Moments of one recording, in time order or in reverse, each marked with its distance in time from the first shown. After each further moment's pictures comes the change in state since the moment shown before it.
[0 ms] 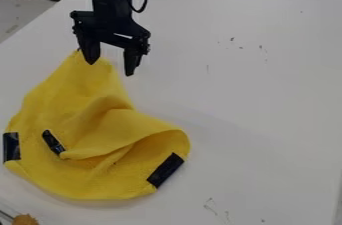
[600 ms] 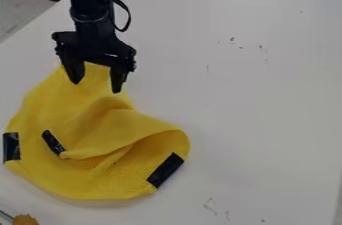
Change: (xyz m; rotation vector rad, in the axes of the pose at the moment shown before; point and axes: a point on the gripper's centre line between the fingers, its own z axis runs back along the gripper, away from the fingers) arm -0.032 0.012 -0.007 0.008 -0.026 0.121
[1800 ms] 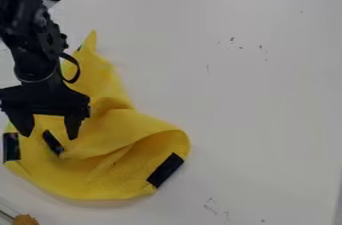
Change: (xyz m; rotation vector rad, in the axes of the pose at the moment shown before) arm -0.066 0.040 -0.032 0.067 0.023 0.205
